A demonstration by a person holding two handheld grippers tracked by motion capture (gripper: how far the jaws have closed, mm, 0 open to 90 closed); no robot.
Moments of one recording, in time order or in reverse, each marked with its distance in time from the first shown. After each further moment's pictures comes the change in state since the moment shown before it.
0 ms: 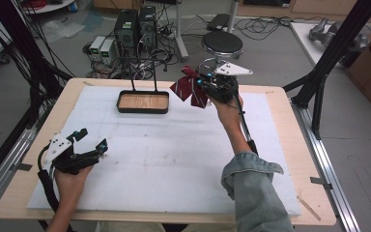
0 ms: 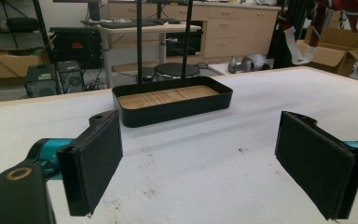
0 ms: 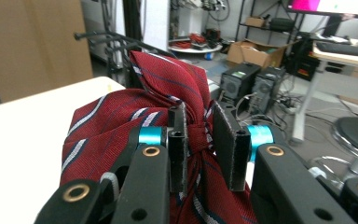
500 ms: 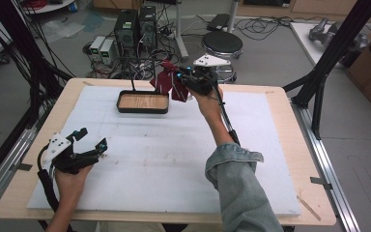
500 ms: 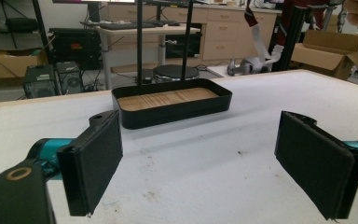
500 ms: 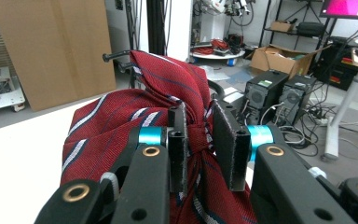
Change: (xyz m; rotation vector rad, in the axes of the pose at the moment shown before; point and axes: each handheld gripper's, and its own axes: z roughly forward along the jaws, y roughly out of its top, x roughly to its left) left arm 0.001 0.000 0.001 -0.007 -0.007 -0.009; right arm 0.025 0.020 0.050 -0.016 0.083 0.001
